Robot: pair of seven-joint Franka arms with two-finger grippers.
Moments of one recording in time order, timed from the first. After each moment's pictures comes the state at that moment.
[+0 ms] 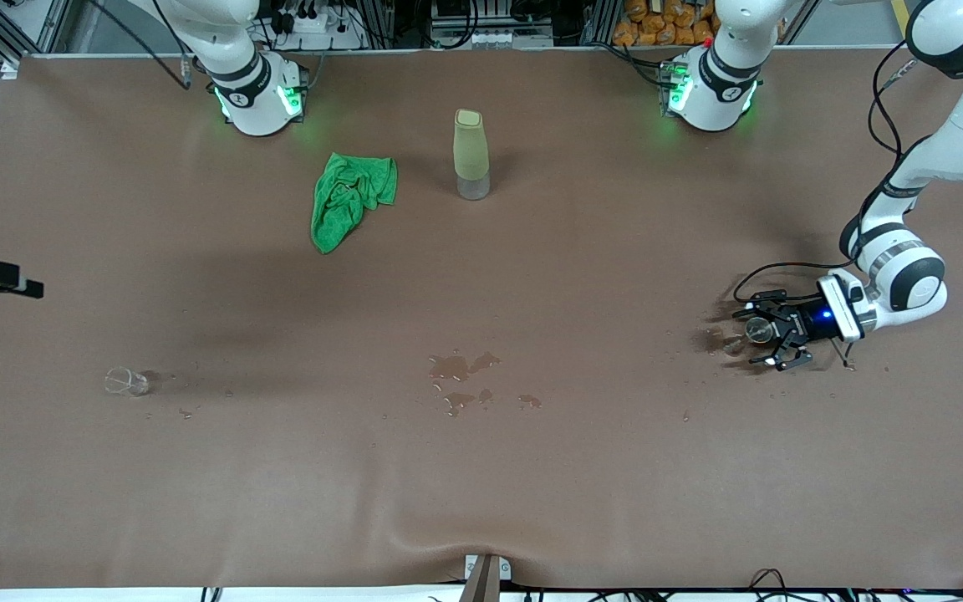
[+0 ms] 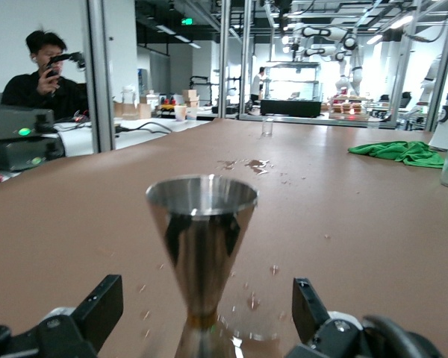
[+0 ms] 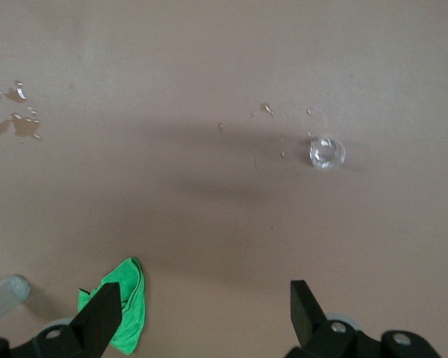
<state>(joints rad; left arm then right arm) 0.65 0.86 -0.27 -1.85 -1.18 1.78 2.61 -0.22 0.31 0.01 -1.31 0.17 1.46 -0.32</state>
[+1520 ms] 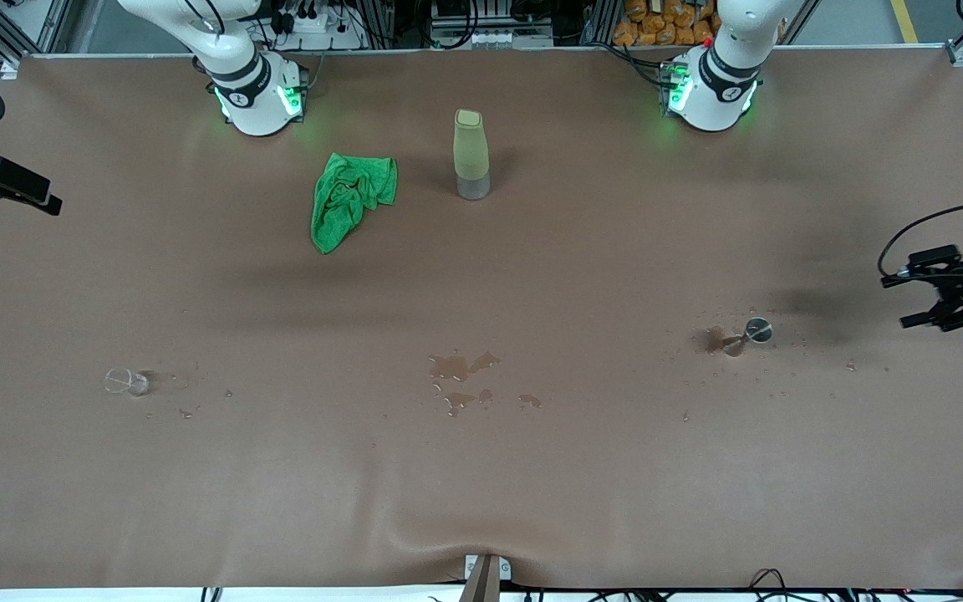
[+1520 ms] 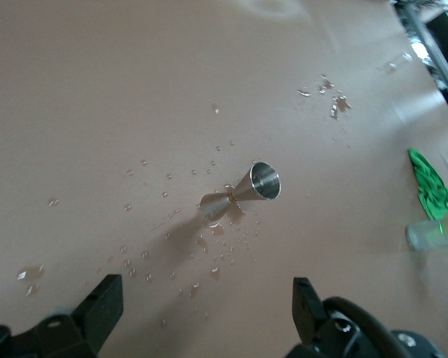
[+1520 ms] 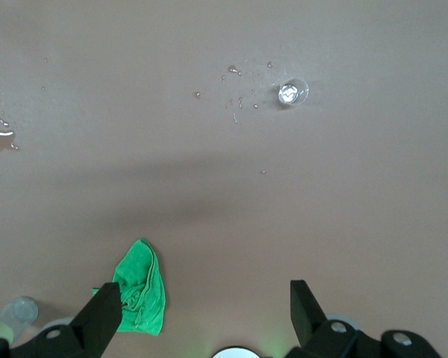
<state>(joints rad) 0.72 0.39 -0.18 -1.78 -0.67 1.77 1.26 -0.02 0.03 -0.06 -1.46 0.03 1.41 0.02</state>
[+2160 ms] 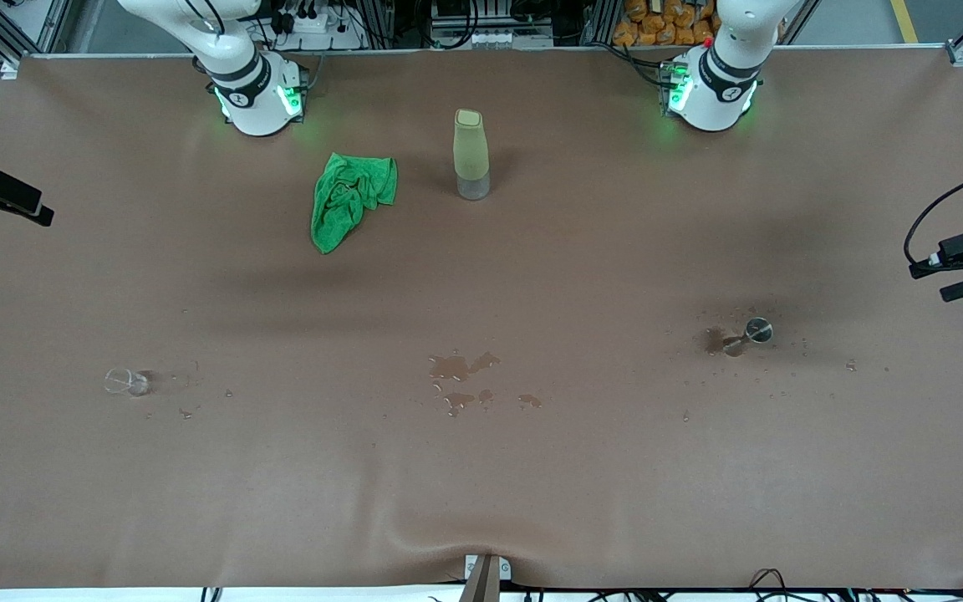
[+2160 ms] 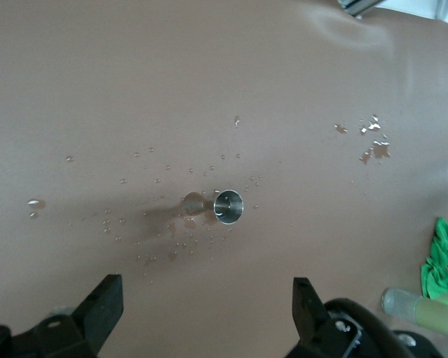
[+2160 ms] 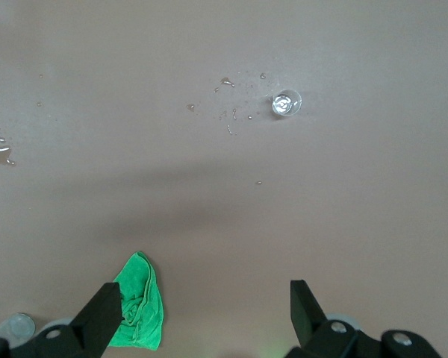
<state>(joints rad) 0.71 0.15 -0.34 -1.76 -0.48 1.77 0.61 -0.02 0.03 -0.08 -1.48 0.03 1.45 0.02</state>
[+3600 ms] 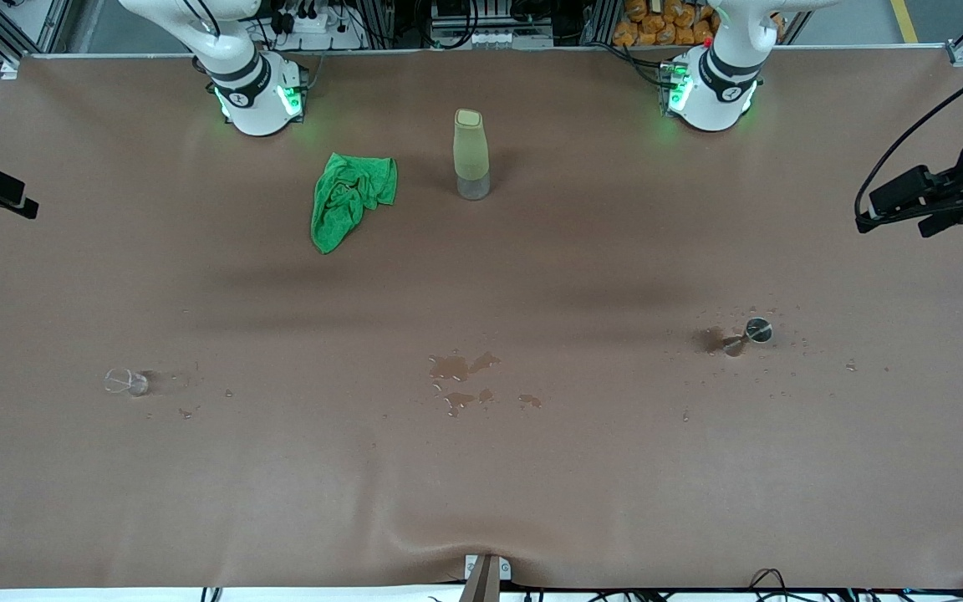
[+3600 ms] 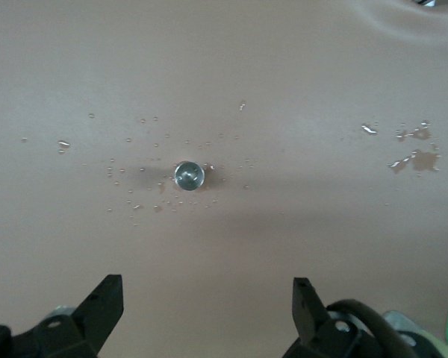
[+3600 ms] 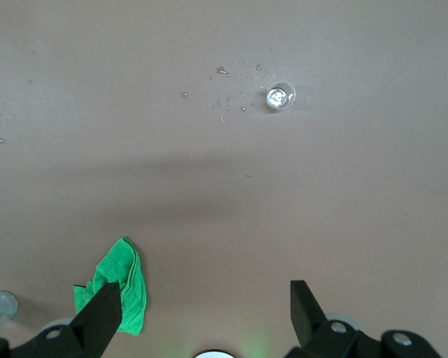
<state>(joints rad) -0.03 -0.06 0.04 -1.68 -0.17 1.66 -0.01 -0.06 0.03 -0.08 -1.48 0.03 1.42 -0.09</state>
